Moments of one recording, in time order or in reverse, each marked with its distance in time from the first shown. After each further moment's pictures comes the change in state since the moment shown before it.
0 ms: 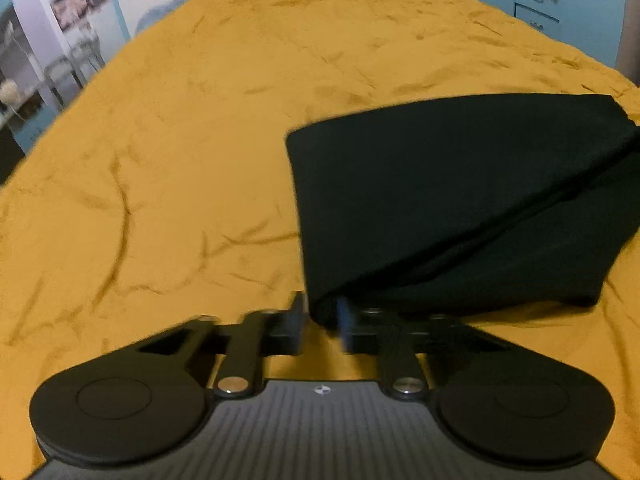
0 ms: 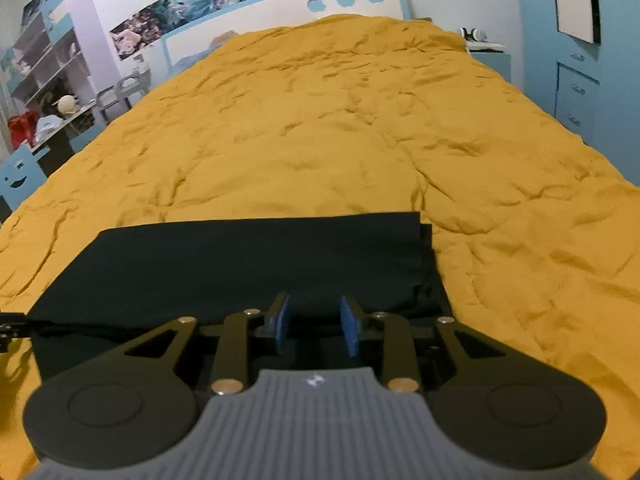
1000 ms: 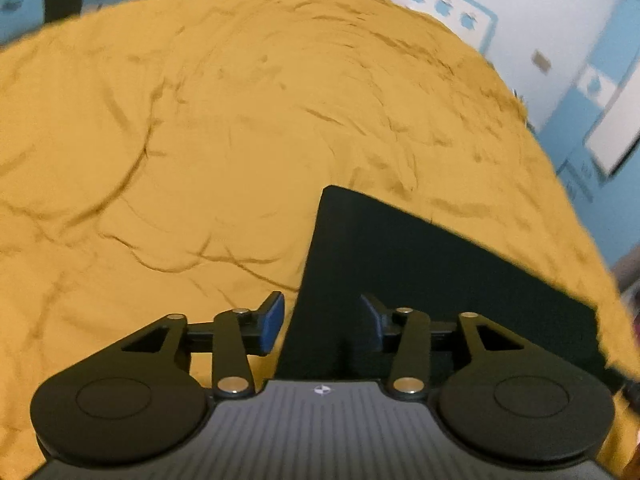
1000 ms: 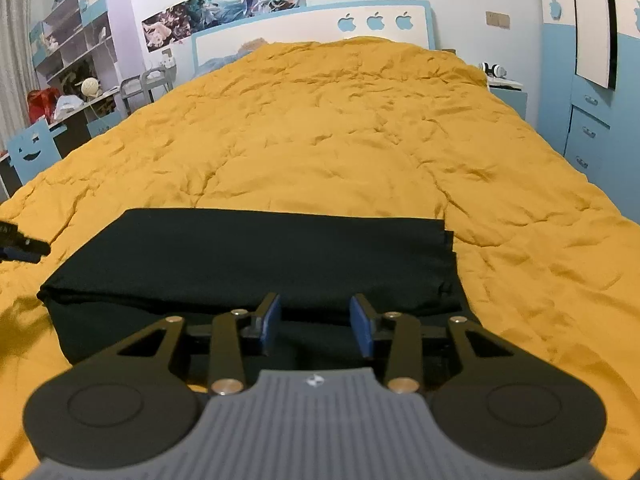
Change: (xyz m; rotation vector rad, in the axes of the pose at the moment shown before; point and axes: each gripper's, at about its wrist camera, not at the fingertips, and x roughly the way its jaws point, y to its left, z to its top) left arm -0.006 0.057 0.024 -0.607 -0.087 -0.180; right arm -0.026 0.042 -0.018 -0.143 -0.078 0.005
